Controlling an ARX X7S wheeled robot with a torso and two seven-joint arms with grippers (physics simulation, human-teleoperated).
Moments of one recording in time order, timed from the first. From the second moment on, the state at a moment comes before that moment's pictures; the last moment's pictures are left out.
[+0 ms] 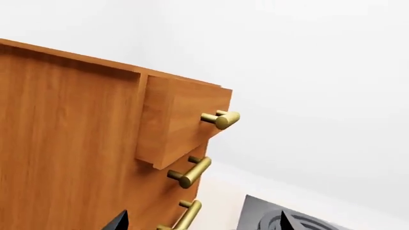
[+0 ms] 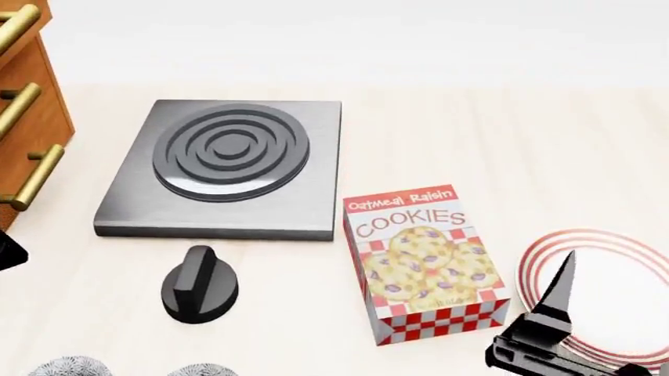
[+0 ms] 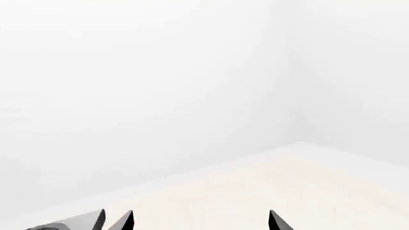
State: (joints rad) left arm -0.34 -0.17 -0.22 0.26 -0.30 -0.39 -0.23; right arm 0.04 0.22 0.20 -0.55 0.40 0.34 0.26
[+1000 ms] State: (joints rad) left arm -0.33 -0.18 -0.27 0.29 -0.35 -0.37 -0.29; right arm 0.55 0.20 -0.02 -0.38 1.01 1.21 0.36
